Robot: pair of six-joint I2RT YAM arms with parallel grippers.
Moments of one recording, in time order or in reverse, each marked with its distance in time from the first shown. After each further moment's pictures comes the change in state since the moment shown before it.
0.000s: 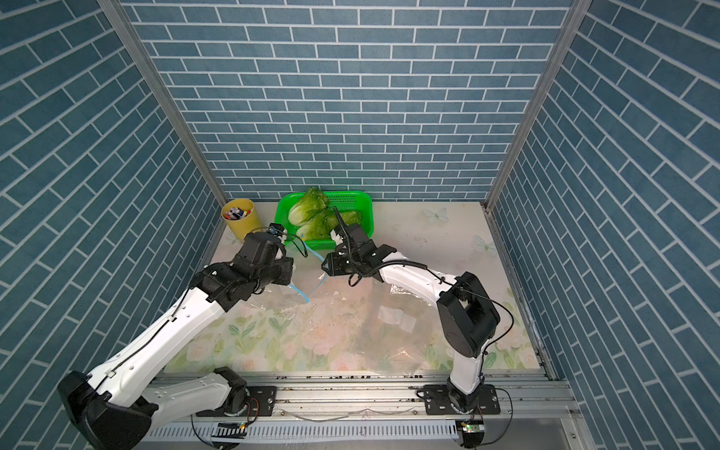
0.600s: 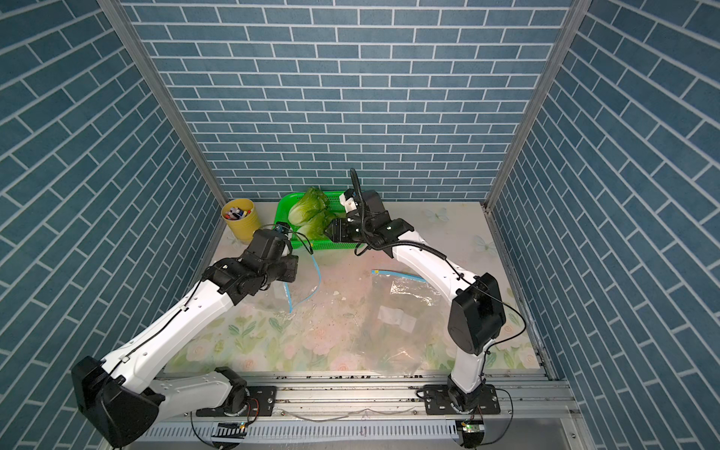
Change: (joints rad) left arm 0.006 0.062 0.006 0.037 0.001 0.003; right arm -0.134 0.053 0.301 -0.104 -0.061 -0.020
